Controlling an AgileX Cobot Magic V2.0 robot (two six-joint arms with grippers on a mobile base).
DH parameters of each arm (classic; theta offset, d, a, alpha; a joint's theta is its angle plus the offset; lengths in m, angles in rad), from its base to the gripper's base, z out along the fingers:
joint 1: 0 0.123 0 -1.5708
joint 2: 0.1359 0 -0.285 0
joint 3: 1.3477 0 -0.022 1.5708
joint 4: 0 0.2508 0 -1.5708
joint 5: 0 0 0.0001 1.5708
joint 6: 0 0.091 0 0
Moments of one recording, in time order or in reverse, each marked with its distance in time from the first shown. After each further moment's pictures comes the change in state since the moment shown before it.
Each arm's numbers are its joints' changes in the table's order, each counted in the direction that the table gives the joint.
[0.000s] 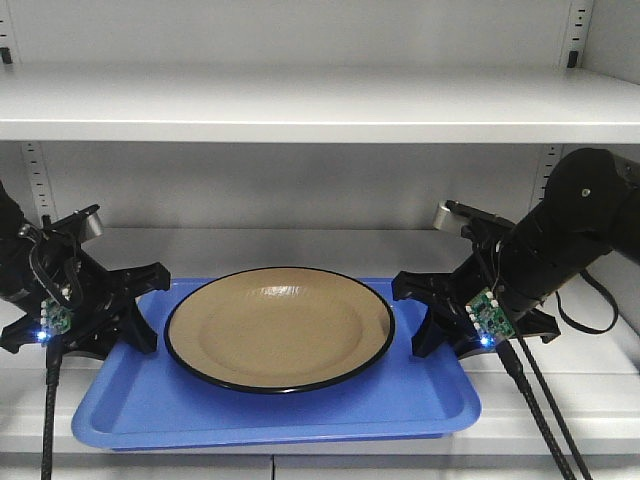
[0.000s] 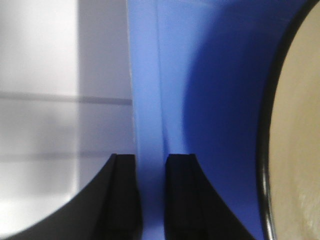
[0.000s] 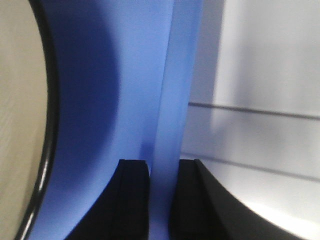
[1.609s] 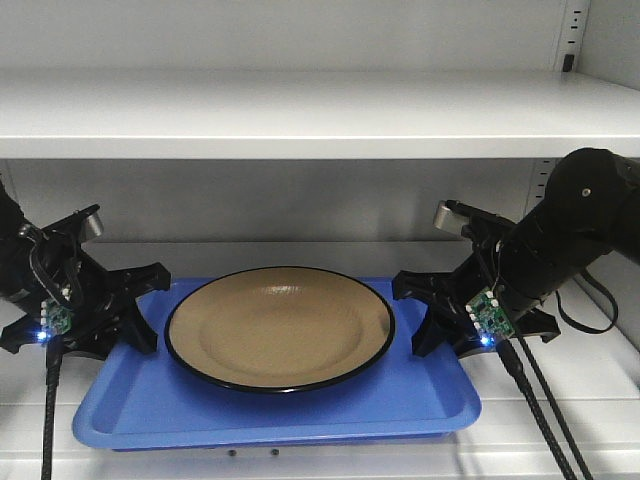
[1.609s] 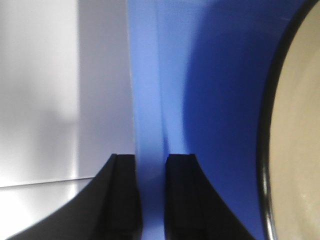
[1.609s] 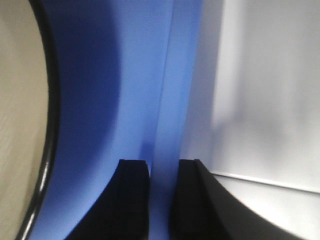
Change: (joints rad) left arm 0.000 0.000 0.000 0.003 -0.003 0.002; right arm 0.000 0.003 0.000 0.000 -0.008 0.000
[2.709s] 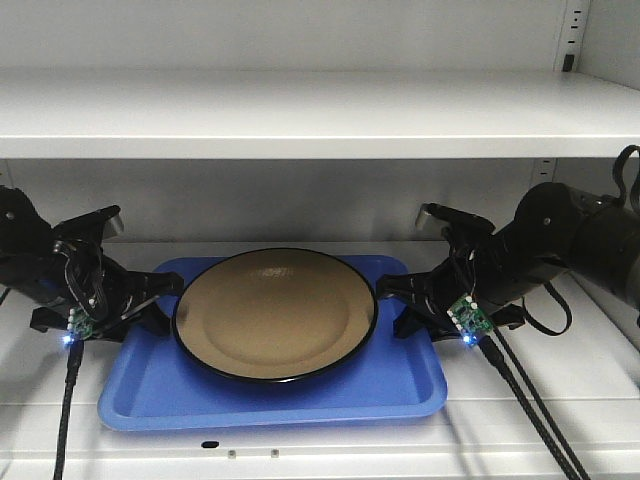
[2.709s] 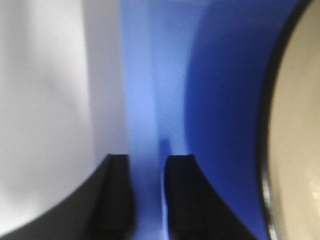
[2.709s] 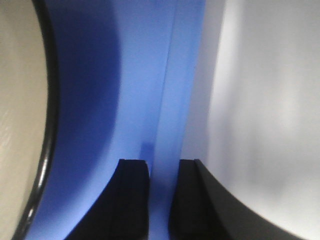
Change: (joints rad) left arm 0.000 0.093 0.000 0.021 -0.240 0.162; right arm 0.001 0.093 0.000 0.015 -0.233 -0.108
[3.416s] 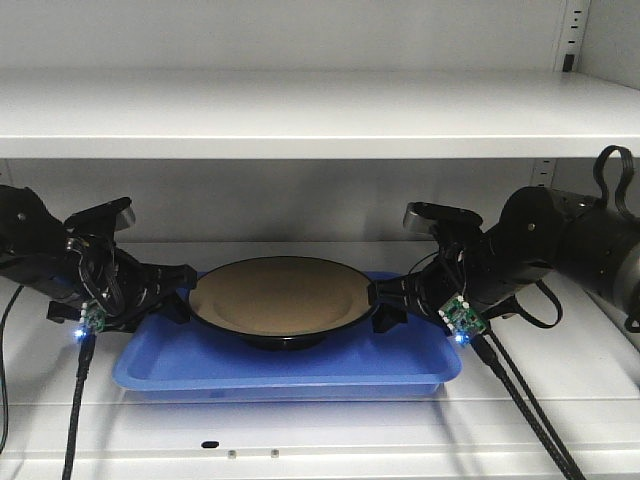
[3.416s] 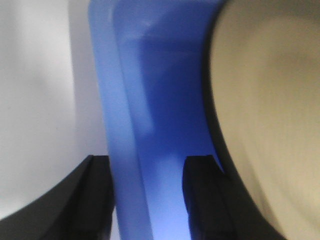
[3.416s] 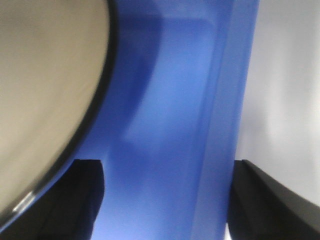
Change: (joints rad) left arm -0.023 0.000 0.000 0.000 -0.068 0.009; right arm 0.027 0.000 -0.001 -0.102 -0.046 -0.015
